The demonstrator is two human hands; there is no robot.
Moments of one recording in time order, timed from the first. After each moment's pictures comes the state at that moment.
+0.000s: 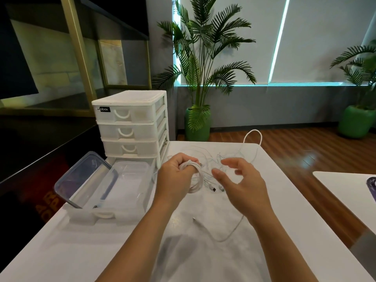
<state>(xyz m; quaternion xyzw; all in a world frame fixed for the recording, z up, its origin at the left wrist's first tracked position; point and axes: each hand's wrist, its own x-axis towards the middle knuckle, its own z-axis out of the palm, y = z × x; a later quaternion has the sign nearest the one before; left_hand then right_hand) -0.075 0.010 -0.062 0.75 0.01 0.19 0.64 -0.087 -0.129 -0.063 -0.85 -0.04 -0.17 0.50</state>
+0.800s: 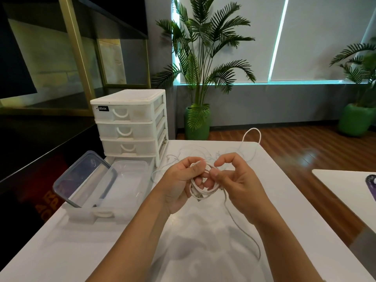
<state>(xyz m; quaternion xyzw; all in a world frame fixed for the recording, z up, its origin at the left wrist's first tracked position) -0.079 0.013 -0.058 0.56 -0.06 -0.09 0.83 -0.091 -0.130 -0.059 -0.74 -0.19 -0.06 0.64</state>
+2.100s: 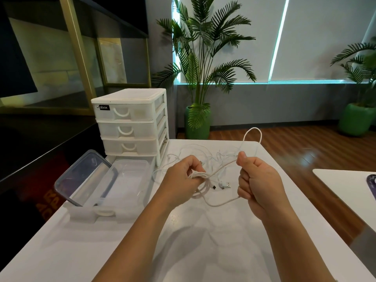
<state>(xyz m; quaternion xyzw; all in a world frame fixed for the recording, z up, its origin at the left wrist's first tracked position) -0.074 0.014 -0.068 0.82 -0.09 0.07 0.56 -0.089 -0.143 -0.048 -0.62 0.04 -0.06 0.78</state>
